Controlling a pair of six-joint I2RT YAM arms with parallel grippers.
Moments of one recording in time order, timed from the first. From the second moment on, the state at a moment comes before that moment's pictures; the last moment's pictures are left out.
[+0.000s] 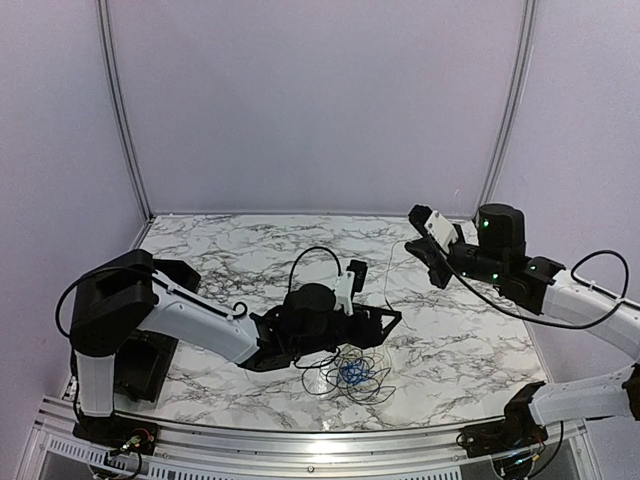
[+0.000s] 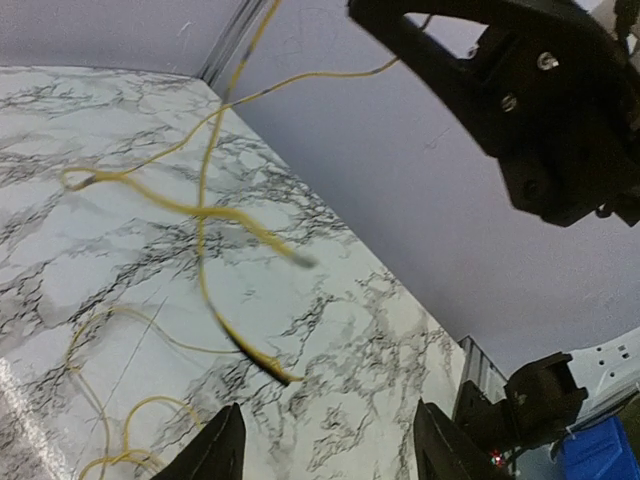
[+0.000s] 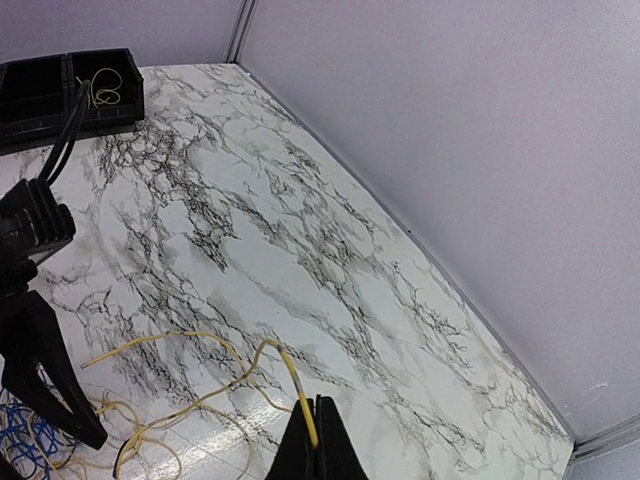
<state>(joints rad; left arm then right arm) -1.20 2.03 1.15 0.68 -0.10 -0.67 0.52 1.07 0.79 -0.06 -0.21 -0.46</state>
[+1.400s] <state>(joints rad) -1.15 2.15 1.24 0.76 0.00 -0.91 0.52 1.10 0.78 -0.05 -0.20 -0.47</state>
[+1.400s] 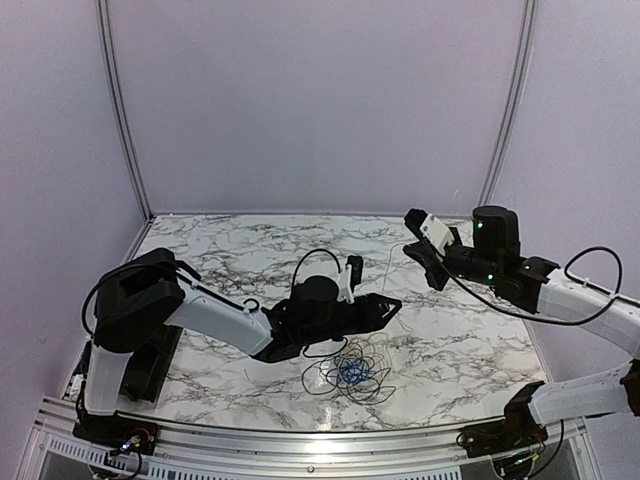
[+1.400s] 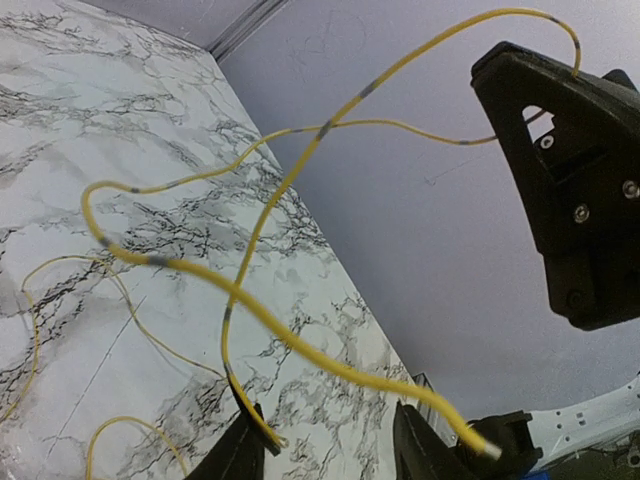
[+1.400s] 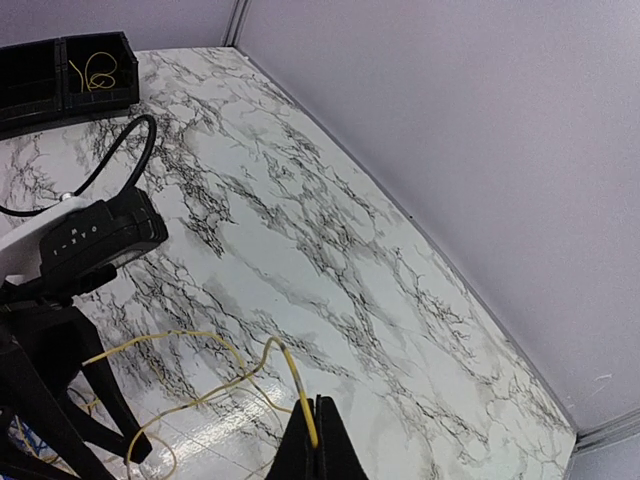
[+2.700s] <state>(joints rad) -1.05 1.55 1.02 0.39 -0.37 -0.41 0.52 1.28 0.80 -0.20 -0.35 -0.56</state>
